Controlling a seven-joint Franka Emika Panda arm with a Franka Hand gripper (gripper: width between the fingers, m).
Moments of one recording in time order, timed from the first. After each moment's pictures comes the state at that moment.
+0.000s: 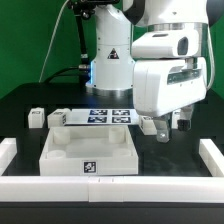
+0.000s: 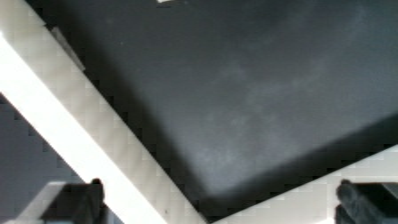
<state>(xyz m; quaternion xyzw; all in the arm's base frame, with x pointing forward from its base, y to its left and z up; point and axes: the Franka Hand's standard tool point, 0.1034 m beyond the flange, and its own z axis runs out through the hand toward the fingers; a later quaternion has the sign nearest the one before) 0.605 0.080 0.073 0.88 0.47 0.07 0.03</state>
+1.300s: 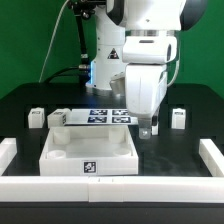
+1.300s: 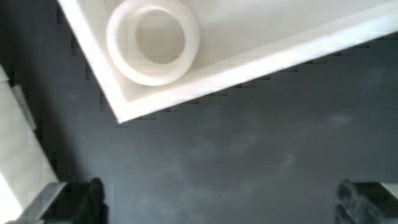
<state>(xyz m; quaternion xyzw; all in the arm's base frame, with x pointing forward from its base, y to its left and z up) 0.550 0.047 0.053 0.76 0.65 0.06 0.05</state>
